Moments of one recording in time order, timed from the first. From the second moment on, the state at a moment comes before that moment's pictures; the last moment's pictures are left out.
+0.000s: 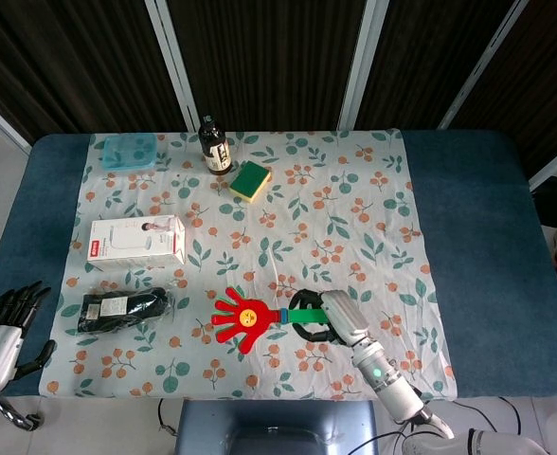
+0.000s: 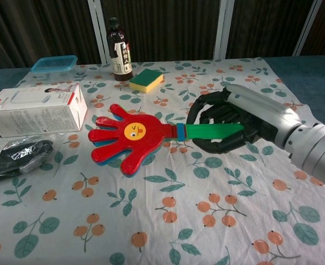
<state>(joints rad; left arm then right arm) -0.11 -1.07 0.01 -1.60 1.59 1.48 -0.08 0.48 -1.67 0.15 -1.57 -1.47 1.10 0.12</state>
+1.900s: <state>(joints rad) -0.11 -1.04 0.04 -1.61 1.62 1.47 -0.14 0.47 -1.69 0.17 -1.54 -1.37 1.14 -0.25</state>
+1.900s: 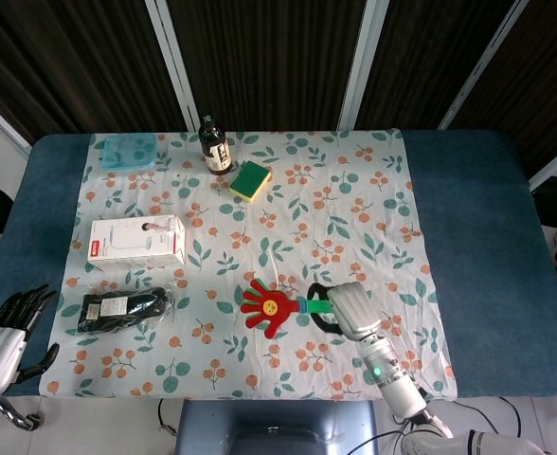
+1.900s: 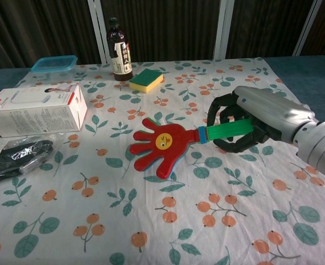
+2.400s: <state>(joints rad) -0.11 -1.04 0.03 -1.61 1.62 1.47 -0.14 0.51 -1.53 0.17 -1.51 -1.23 0.97 -0.15</state>
